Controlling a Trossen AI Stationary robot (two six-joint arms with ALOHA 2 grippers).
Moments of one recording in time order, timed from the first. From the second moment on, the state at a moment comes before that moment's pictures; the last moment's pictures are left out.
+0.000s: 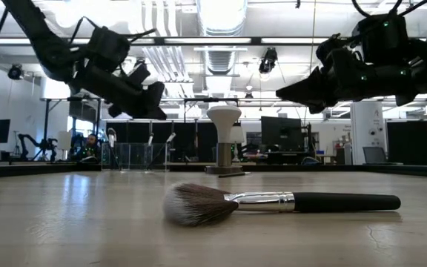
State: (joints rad) left arm 0.50 1.35 0.45 0.66 -0.29 -0.14; right arm -0.19 1.39 0.19 1.13 -0.05 0.04
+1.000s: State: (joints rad) left arm 0.27 1.80 0.37 1.47 -0.06 -0.24; right arm 0.54 1.29 0.76 -0.78 0.23 1.86
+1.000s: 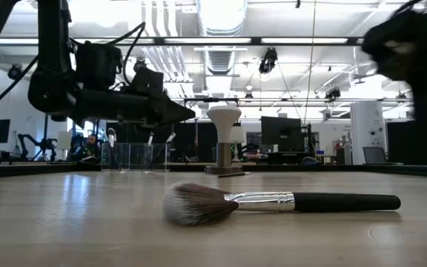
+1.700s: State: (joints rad) left arm 0.27 1.80 0.37 1.46 -0.06 -0.23; right arm 0.73 1.43 0.71 -0.81 0.02 2.30
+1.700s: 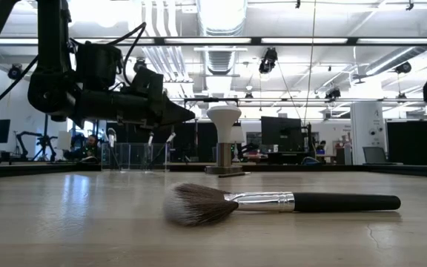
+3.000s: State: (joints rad) left arm 0.31 1.79 0.34 1.46 -0.01 -0.29; right arm 0.57 1.30 0.70 -0.69 0.45 1.69
